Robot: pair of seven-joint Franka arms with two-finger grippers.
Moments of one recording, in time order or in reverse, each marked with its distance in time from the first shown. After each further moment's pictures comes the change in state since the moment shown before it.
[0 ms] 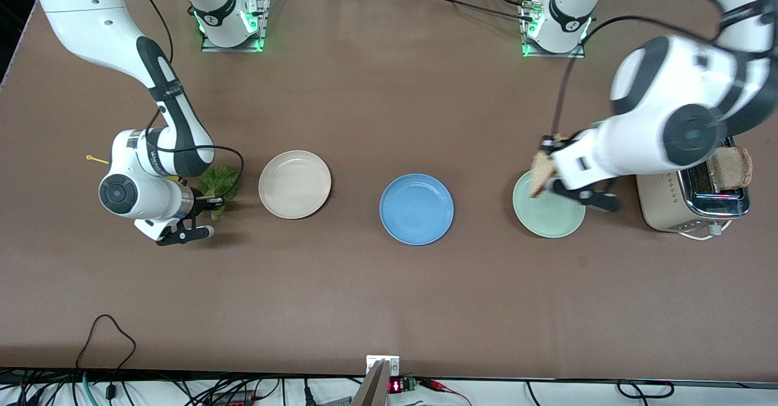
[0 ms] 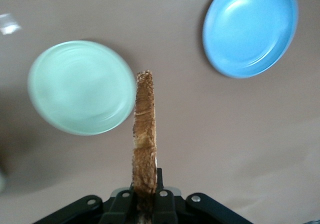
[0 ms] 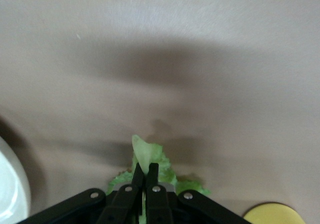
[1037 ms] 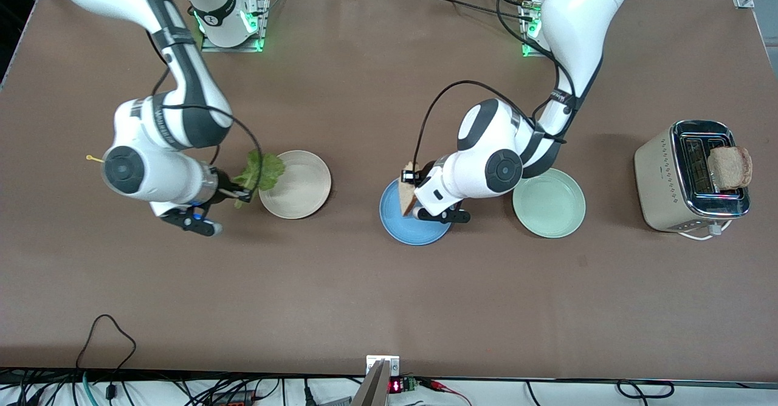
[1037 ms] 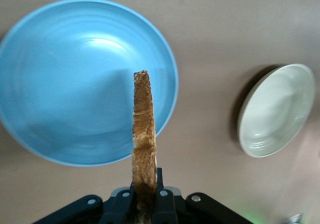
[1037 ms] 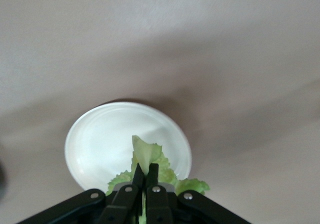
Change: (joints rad) left arm -0.257 0.305 -0.002 0.000 -0.349 0.545 -0.280; right arm 0.178 -0.124 0.014 0.093 0.141 -0.212 0.653
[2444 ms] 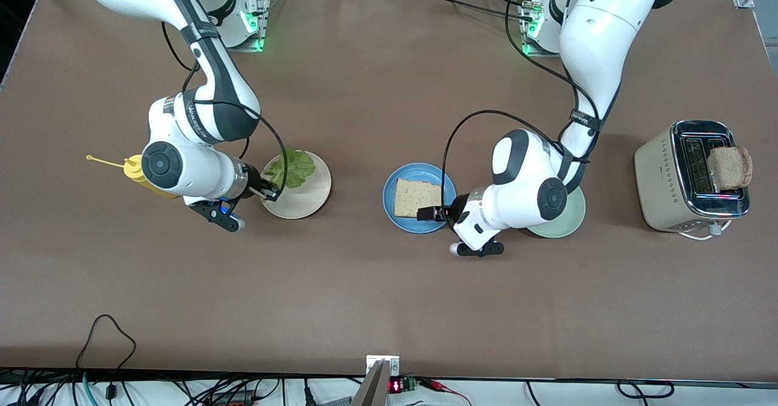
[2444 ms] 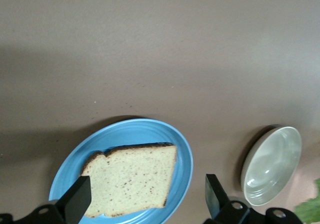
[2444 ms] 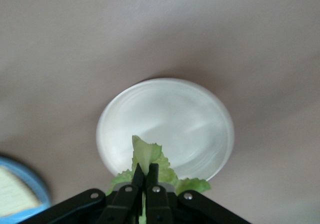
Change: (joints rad) left arm 0.100 0.041 0.019 0.044 -0.028 0.096 0.107; right arm 0.048 0.016 -0.003 0.012 0.140 0.026 0.173
